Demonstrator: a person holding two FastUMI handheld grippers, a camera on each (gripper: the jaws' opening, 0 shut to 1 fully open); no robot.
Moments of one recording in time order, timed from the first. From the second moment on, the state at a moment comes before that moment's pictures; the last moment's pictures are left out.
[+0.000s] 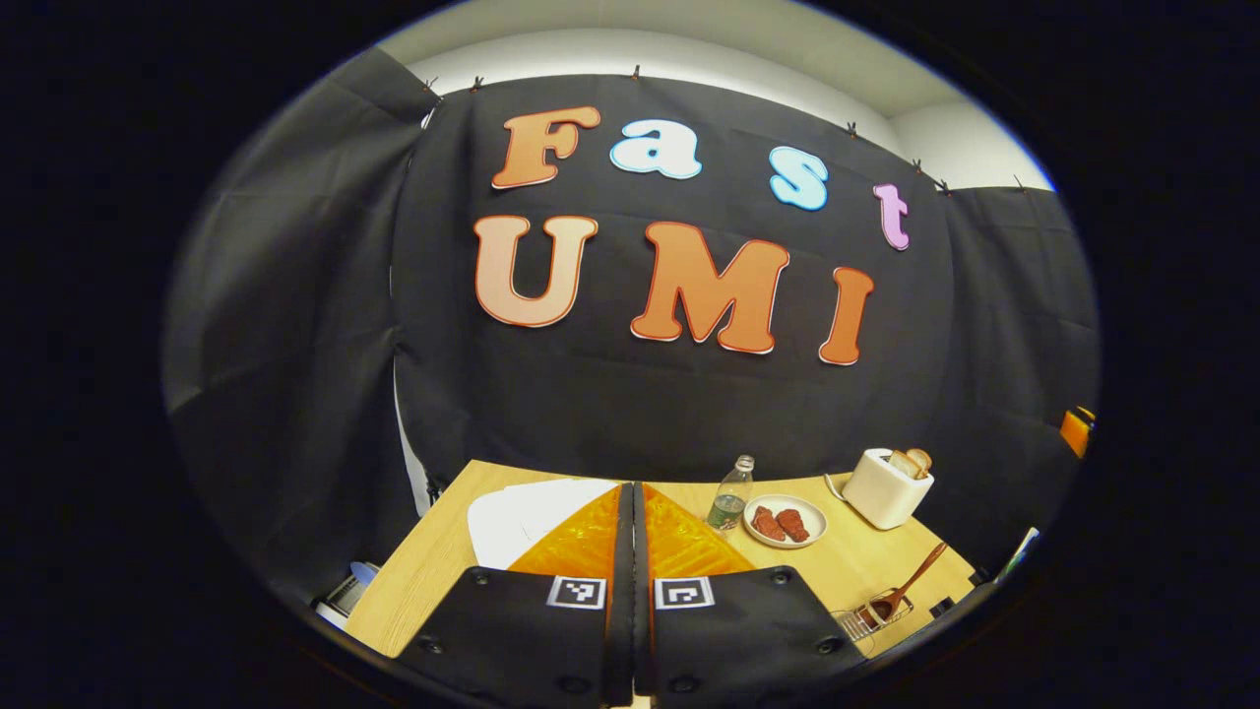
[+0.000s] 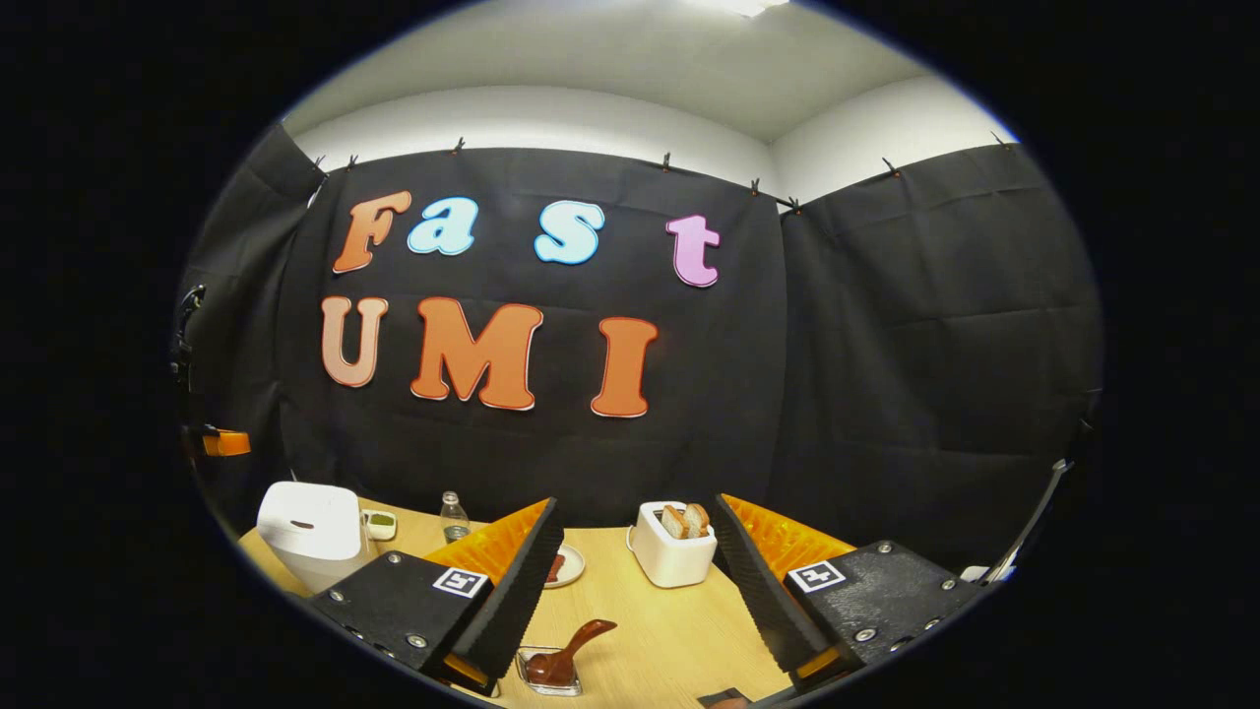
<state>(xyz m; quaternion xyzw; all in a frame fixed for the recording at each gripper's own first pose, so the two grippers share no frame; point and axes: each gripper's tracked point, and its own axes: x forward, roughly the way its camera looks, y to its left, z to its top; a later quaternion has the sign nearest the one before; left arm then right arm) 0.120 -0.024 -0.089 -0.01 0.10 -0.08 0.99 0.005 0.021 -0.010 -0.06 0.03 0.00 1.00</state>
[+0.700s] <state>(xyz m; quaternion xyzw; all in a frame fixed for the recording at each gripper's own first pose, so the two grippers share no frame) 0.170 -0.030 -0.224 0.00 0.24 -0.08 0.97 0.013 -0.009 -0.045 -0.06 0.08 -0.04 0.99</state>
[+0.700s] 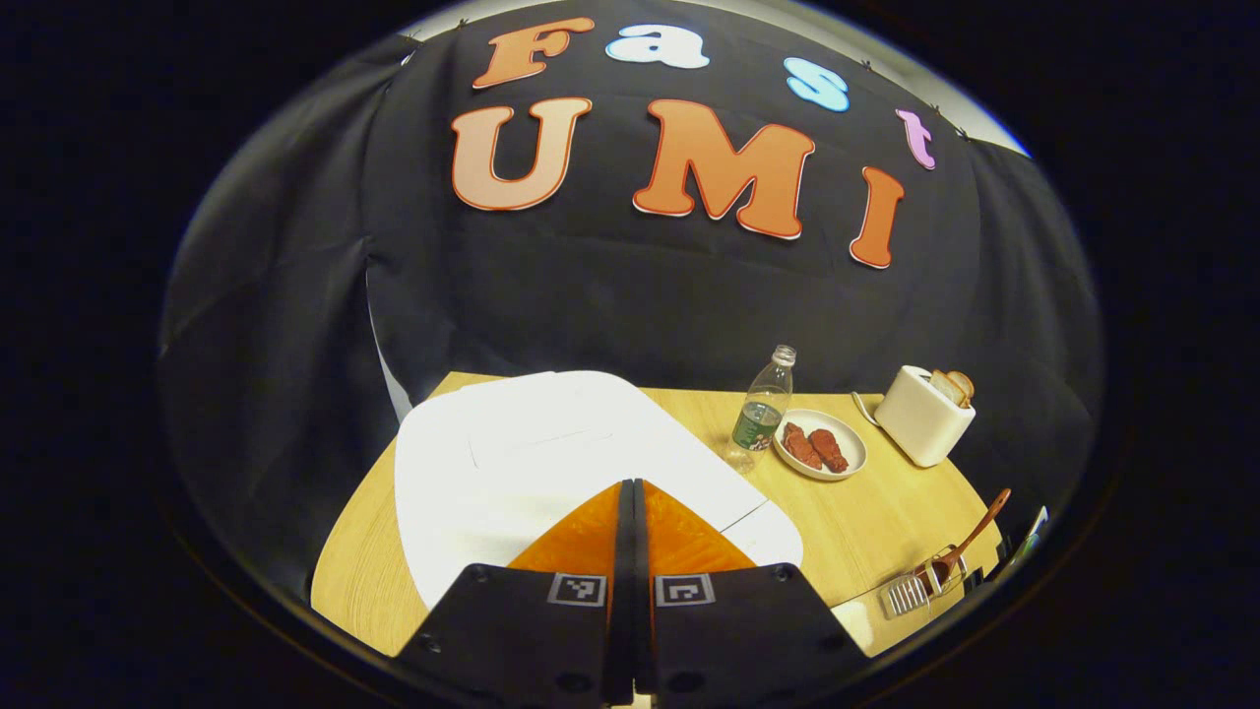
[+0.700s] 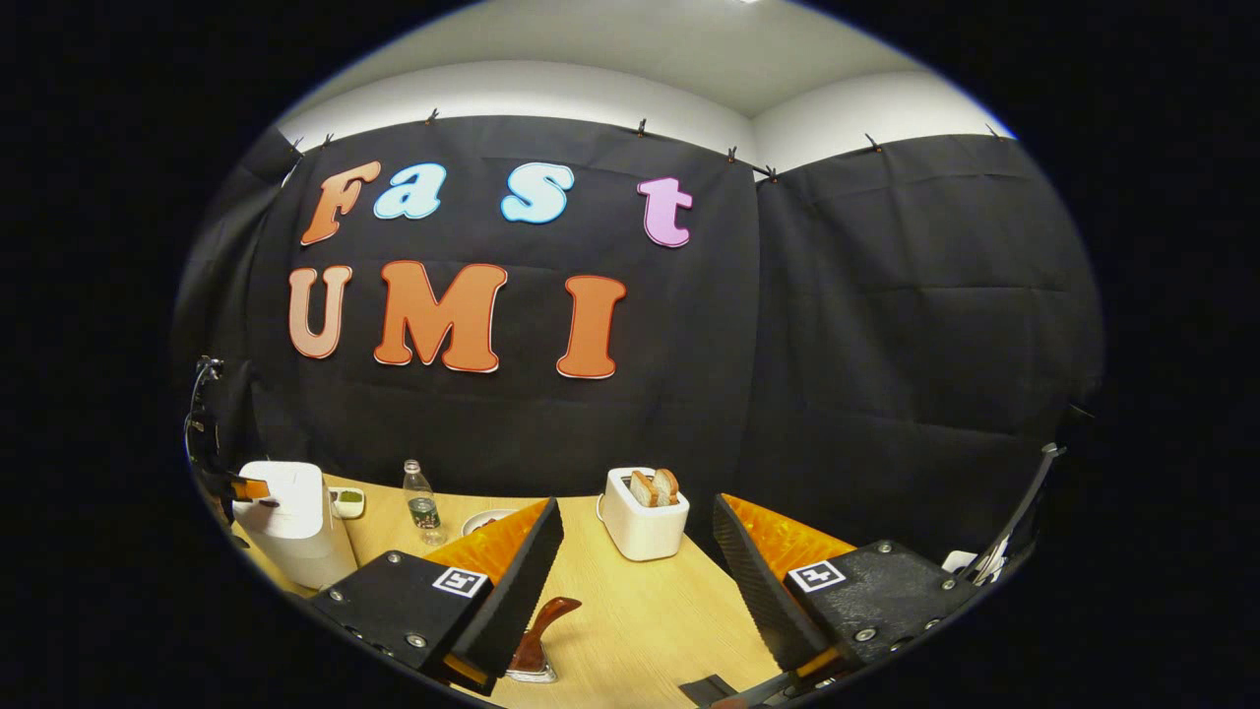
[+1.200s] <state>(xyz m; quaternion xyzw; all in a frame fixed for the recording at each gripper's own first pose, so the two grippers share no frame) 0.164 -0.028 -0.234 -0.03 0.26 -0.08 0.96 0.015 0.004 -0.067 -0.05 0.10 -0.03 0.99</state>
